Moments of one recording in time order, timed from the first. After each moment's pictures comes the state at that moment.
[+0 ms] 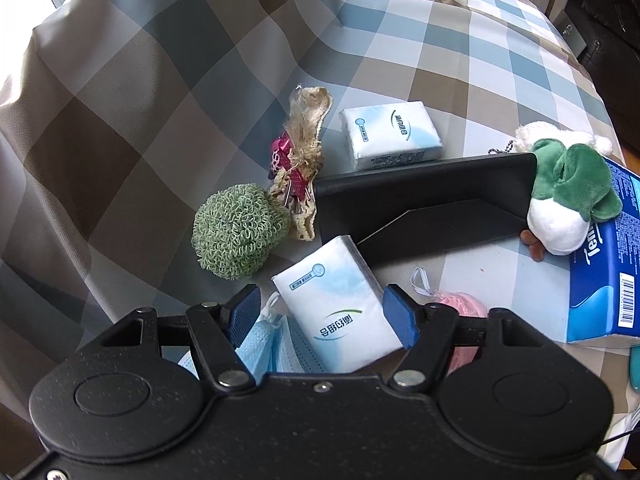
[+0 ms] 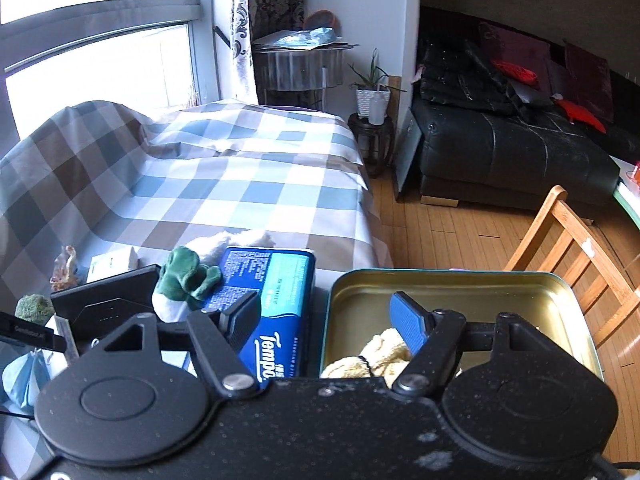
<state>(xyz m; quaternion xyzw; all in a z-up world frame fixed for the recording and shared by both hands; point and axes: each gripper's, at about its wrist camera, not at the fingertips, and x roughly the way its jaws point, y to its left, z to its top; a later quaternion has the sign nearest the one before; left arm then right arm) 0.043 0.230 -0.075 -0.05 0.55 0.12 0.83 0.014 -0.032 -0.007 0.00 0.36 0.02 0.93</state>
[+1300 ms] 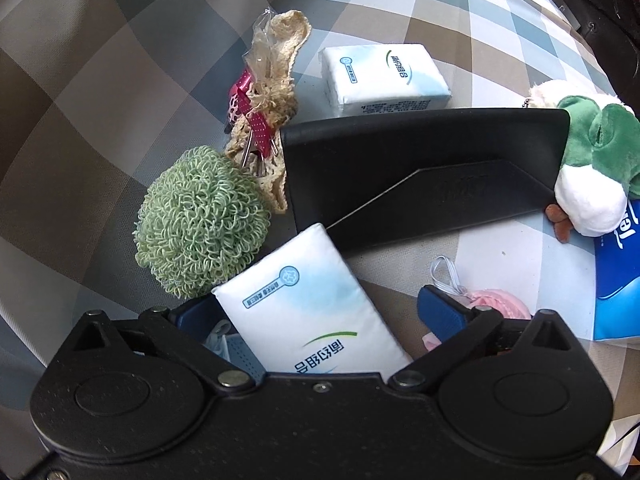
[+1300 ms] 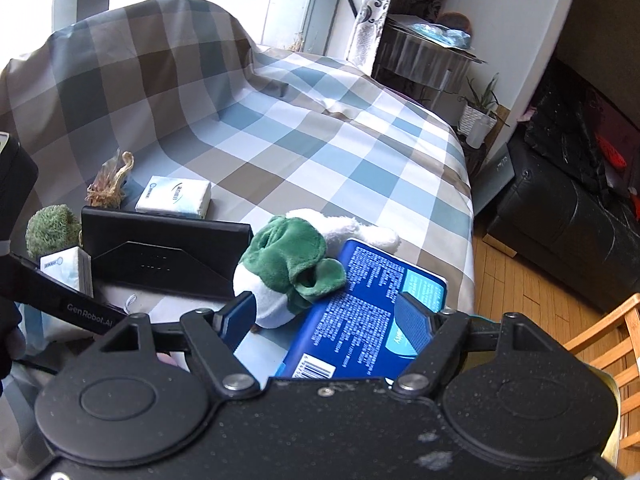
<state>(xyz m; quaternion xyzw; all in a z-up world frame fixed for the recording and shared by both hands) 0.055 0.236 -0.129 -0.07 0.57 0.09 0.81 0.064 0.087 -0.052 -0.17 0.38 0.13 0.90</state>
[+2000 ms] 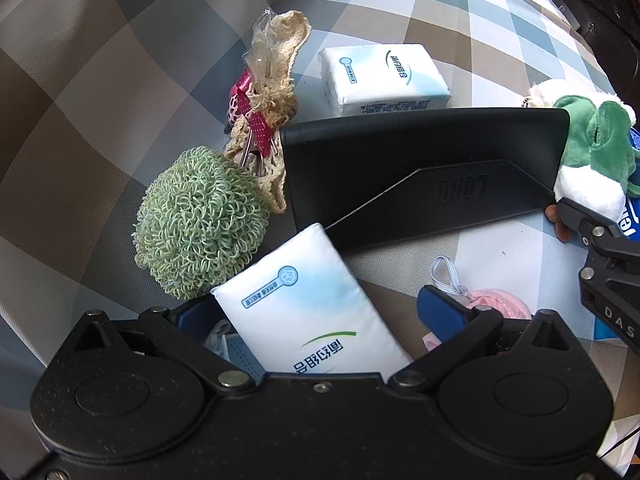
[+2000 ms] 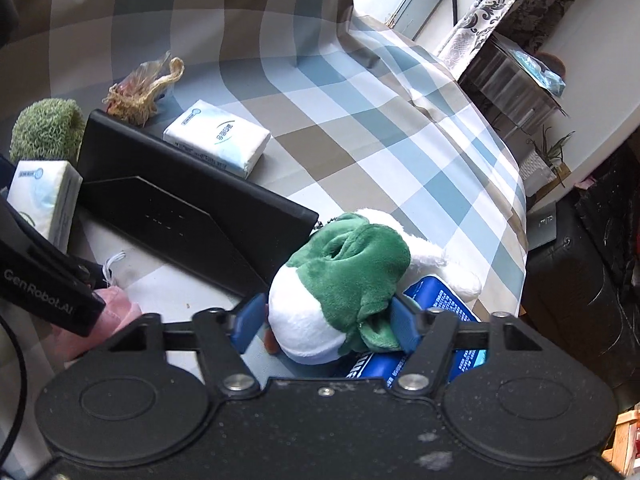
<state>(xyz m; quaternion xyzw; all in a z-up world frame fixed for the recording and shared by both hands) 0.053 0.233 -0.130 -0.07 0.57 0.09 0.81 0.100 0.144 -0.111 -0.32 0.39 0.21 0.84</state>
